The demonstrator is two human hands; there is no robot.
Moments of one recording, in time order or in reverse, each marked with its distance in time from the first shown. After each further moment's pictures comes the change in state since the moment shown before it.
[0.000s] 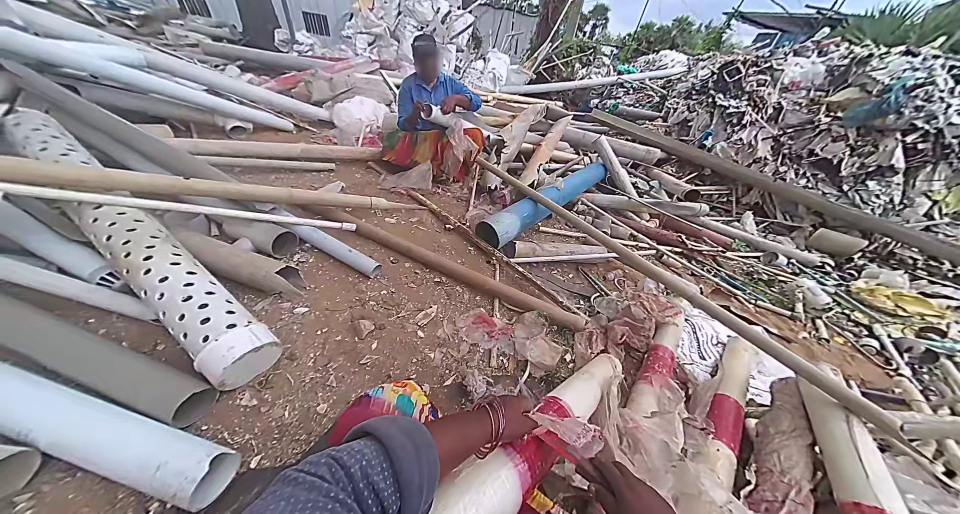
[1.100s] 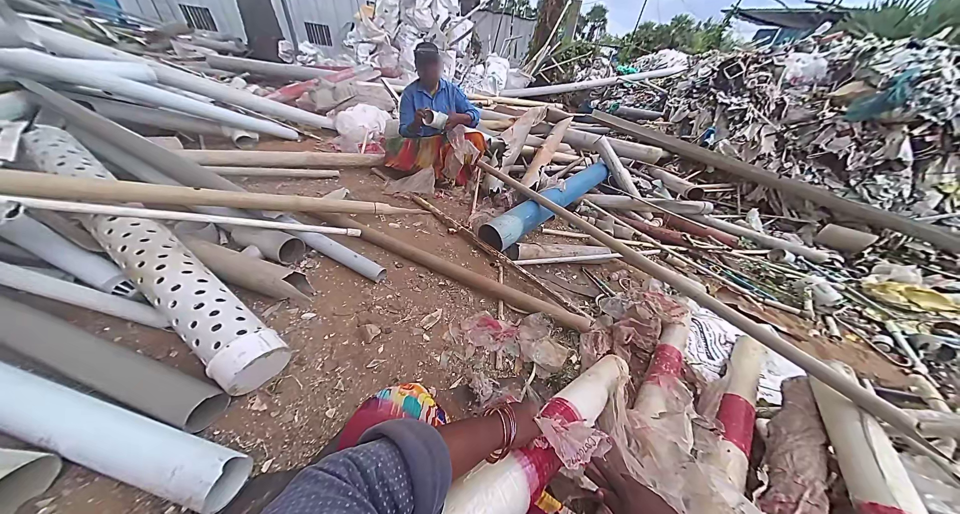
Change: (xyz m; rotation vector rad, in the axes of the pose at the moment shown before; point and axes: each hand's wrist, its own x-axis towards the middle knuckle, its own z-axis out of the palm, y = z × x) left_hand -0.003 0.009 0.006 -0.005 -0.043 -0.093; right_hand 0.008 -0.001 0.006 -0.020 -0.132 0.017
